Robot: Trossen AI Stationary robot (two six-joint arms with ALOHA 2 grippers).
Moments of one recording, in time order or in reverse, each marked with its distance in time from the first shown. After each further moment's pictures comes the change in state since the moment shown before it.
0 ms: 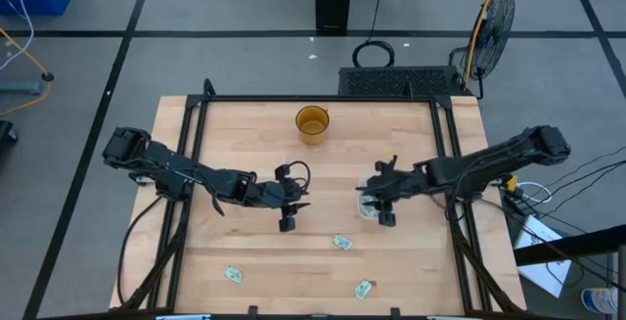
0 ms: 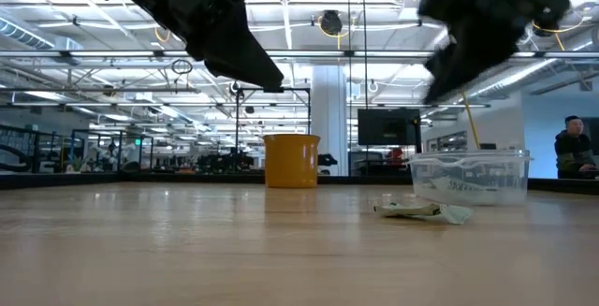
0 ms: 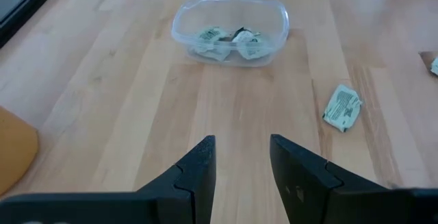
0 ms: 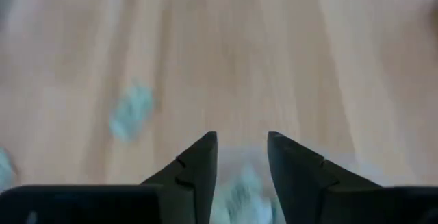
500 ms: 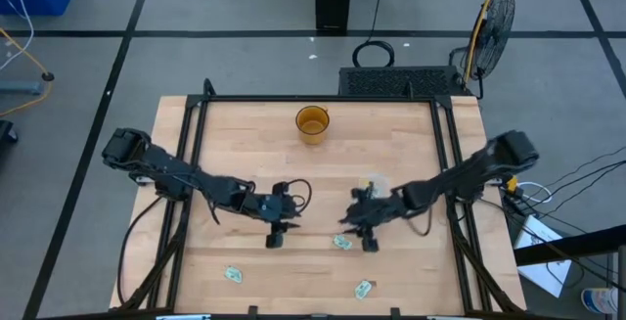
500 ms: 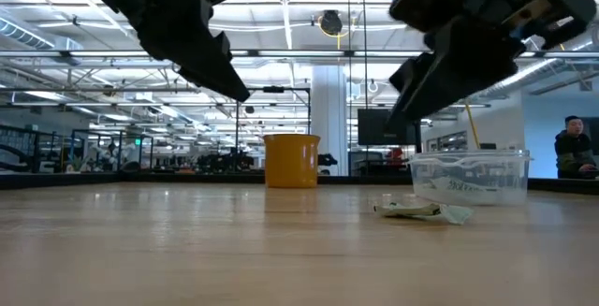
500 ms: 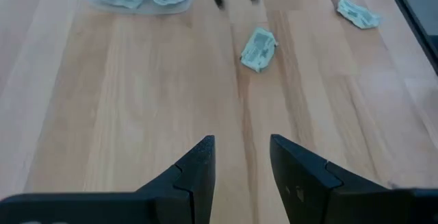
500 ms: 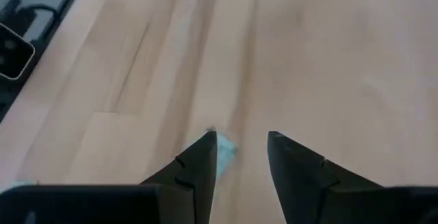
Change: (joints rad) left arm -0.076 0.000 0.000 -0.116 0.188 -0.054; right arm 0.135 0.345 0.045 0.407 -0.034 0.010
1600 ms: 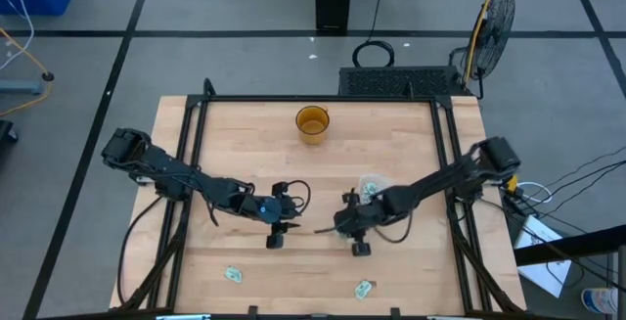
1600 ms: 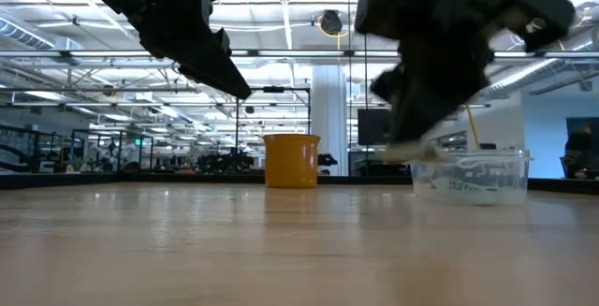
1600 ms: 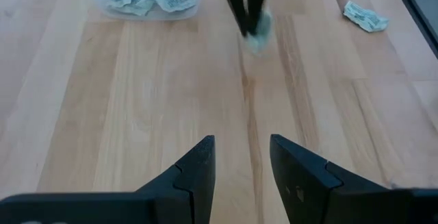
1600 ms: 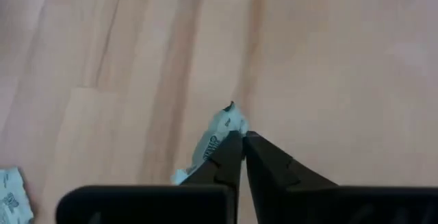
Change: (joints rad) left arm -0.017 0.000 0.000 0.008 -0.050 0.004; right arm 0.005 0.176 0.272 -0.359 -0.040 0.002
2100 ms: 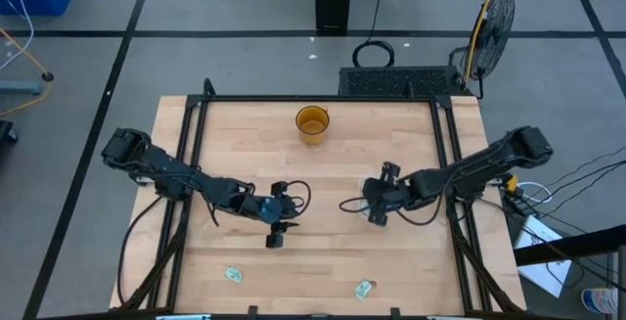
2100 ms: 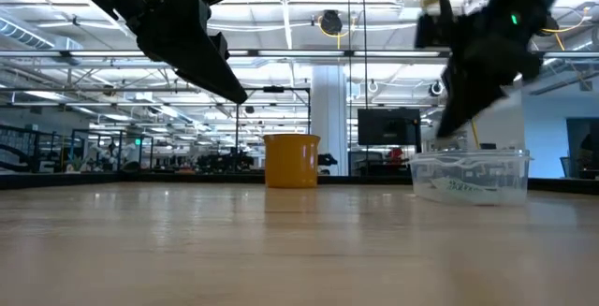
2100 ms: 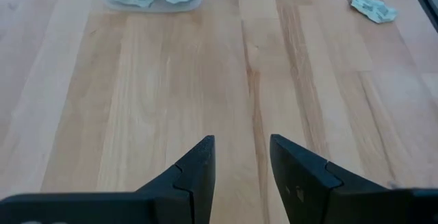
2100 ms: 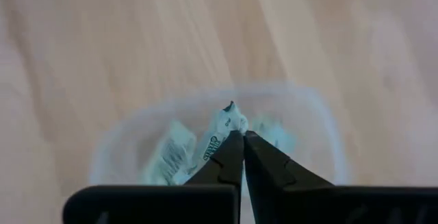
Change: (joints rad) left arm 0.001 0.000 0.000 -0.024 -0.008 0.000; right arm -0.049 -0.316 -0.190 -0.325 0.400 0.265
